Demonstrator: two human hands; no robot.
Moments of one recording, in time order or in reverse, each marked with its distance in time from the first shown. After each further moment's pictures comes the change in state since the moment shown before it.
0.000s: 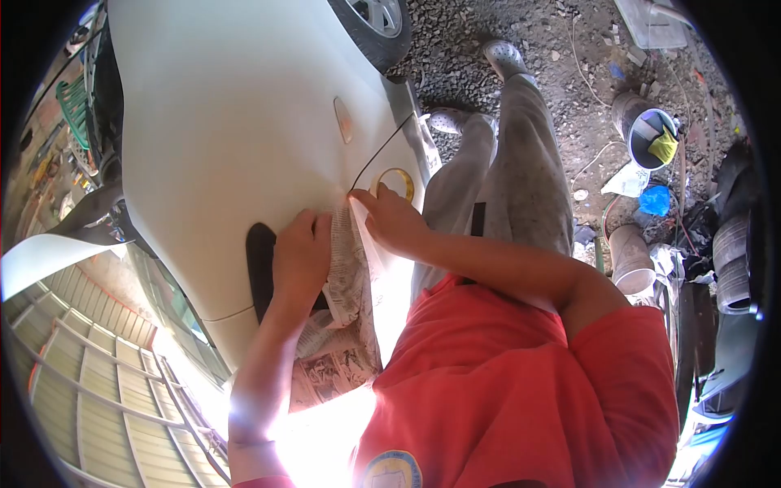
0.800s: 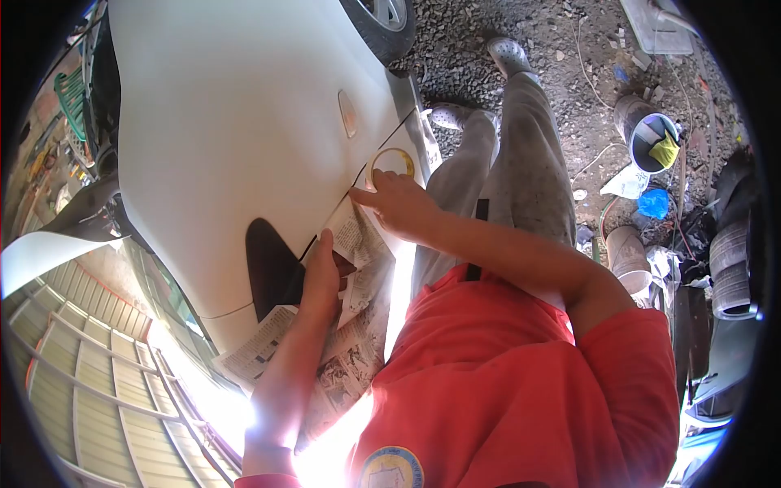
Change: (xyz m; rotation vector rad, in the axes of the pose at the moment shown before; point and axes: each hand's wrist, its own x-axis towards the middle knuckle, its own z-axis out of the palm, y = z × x) left_hand -0.028 -0.013 0.038 -0.912 -0.226 -0.757; right_hand 0.014 0.009 -0.025 -0.254 -0.046 -0.297
